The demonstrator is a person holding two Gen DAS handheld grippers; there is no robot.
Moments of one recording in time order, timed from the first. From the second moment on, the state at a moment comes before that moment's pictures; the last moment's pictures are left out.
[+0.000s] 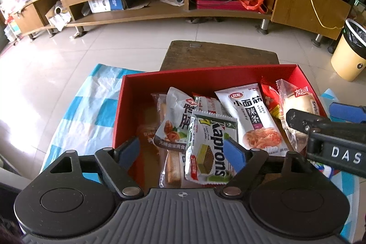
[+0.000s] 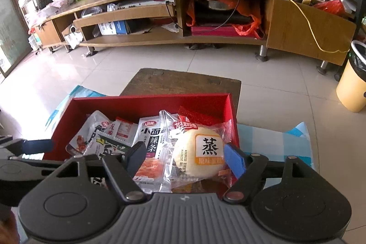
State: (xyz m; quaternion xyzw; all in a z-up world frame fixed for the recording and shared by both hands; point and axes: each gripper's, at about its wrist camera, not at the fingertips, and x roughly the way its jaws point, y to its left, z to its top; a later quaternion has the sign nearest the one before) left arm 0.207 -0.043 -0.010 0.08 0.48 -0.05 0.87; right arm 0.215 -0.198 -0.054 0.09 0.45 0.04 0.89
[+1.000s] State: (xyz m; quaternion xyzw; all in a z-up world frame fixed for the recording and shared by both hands) left arm 0.087 -0.021 0.014 0.05 0.47 -0.06 0.88; right arm 0.079 -0.186 -0.022 0.10 0.45 0.02 0.89
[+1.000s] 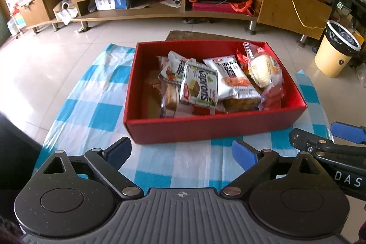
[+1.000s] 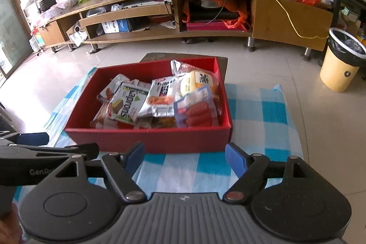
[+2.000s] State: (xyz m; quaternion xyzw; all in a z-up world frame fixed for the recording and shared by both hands) left arm -0.023 -0.003 0.018 0.11 0.43 -0.07 0.89; right arm -0.034 -0.165 -0.020 0.11 0.45 0.04 0.89
